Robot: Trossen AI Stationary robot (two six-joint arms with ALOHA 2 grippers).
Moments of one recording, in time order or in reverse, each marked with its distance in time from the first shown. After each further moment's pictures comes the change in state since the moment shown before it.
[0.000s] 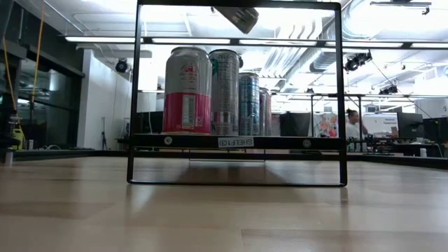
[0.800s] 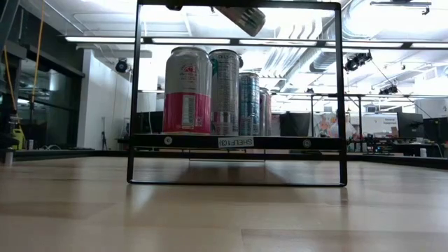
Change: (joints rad) left arm 0.081 0.041 0.000 0.034 0.168 -0.058; right arm -0.010 0.118 0.001 0.206 0.267 -0.309
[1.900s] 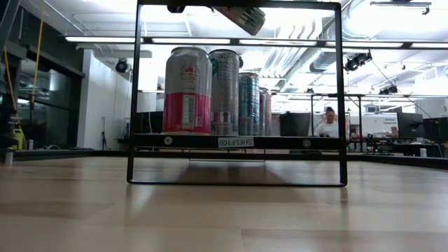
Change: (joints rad) left arm 0.041 0.000 0.000 0.004 0.066 0.106; right arm -0.013 0.001 0.000 0.003 0.010 0.008
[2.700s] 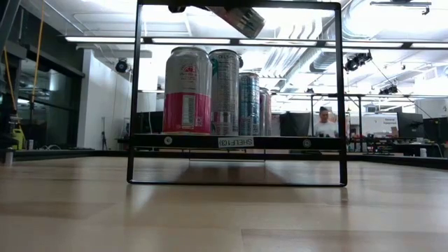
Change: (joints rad) left arm -0.005 0.005 0.001 0.005 -0.023 0.046; right arm -0.001 -0.002 -0.003 -0.017 -0.048 0.003
